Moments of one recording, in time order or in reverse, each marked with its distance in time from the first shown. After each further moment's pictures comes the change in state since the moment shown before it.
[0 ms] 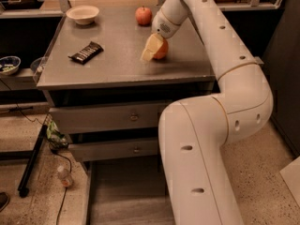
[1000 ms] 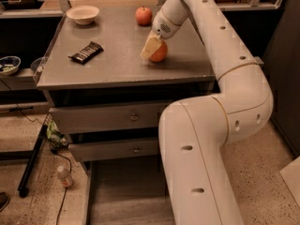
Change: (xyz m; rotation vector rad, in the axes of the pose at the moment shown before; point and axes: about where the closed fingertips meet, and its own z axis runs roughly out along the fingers) arm 0.000 0.000 0.000 0.000 0.000 0.000
